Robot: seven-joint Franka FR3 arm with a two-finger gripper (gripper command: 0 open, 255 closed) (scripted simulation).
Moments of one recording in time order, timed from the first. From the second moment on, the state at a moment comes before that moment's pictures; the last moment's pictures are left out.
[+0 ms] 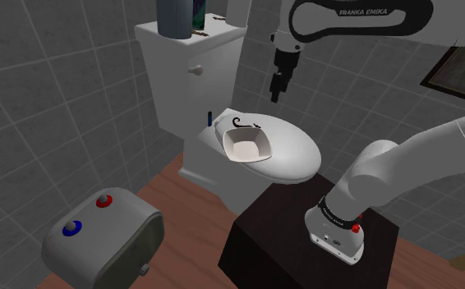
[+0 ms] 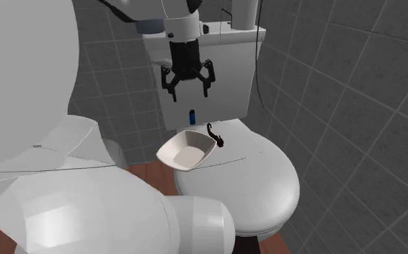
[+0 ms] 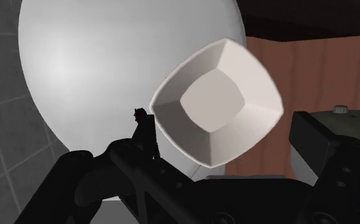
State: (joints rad) arm 0.00 -0.48 -0.05 -2.30 -0.10 1.71 -0.23
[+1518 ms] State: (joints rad) arm 0.00 0.26 -0.09 -1.80 -0.12 2.01 -0.55
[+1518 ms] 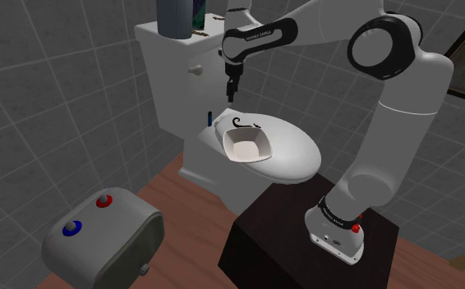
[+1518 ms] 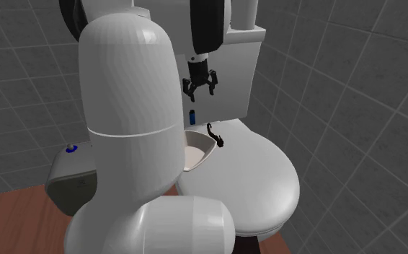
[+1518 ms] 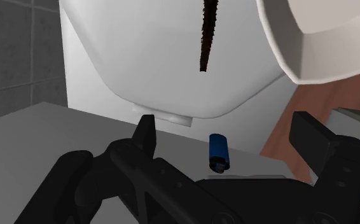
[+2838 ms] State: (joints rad) arm 0.00 0.28 -0.09 -1.92 -0.13 2.15 -0.53
